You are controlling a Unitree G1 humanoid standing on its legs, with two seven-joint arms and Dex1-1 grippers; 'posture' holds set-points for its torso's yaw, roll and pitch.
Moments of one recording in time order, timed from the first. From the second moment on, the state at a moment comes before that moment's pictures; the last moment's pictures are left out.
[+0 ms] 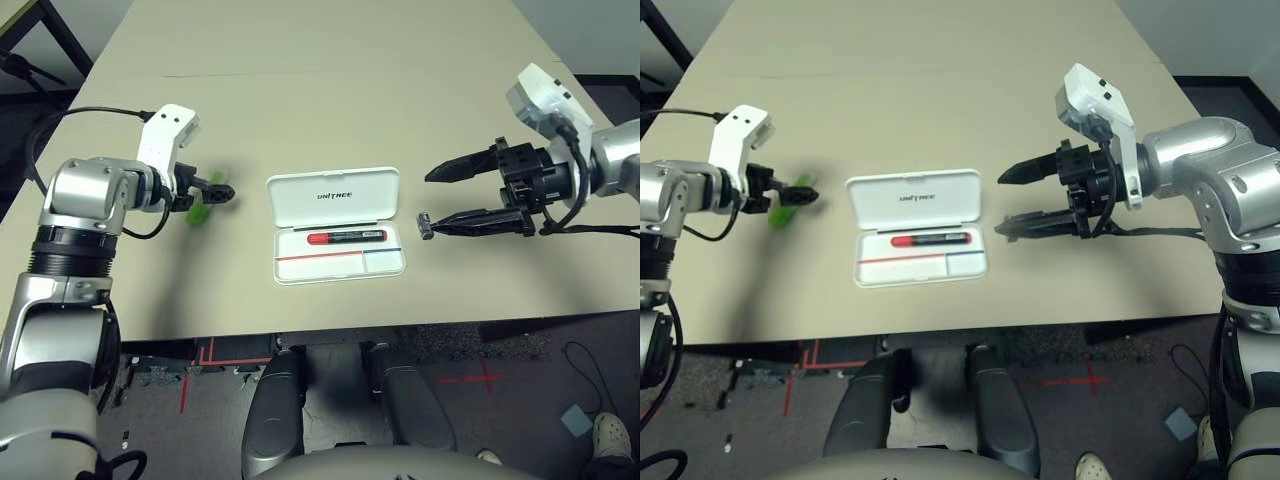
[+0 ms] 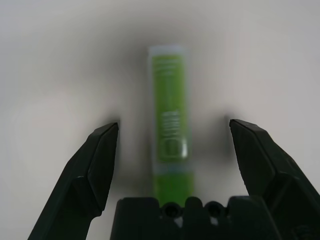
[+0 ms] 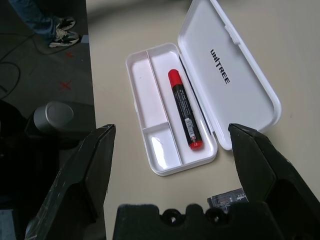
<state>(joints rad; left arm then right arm) -0.83 0.76 -0.10 0.44 -0.21 1.05 -0.65 -0.75 -0.93 0.10 -0.16 0.55 0.82 1.36</state>
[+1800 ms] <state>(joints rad) -0.57 1.05 -0.22 -0.41 -0.36 0.89 -1.17 -0.77 -0.88 0.15 -0.07 0.48 0.73 1.35</state>
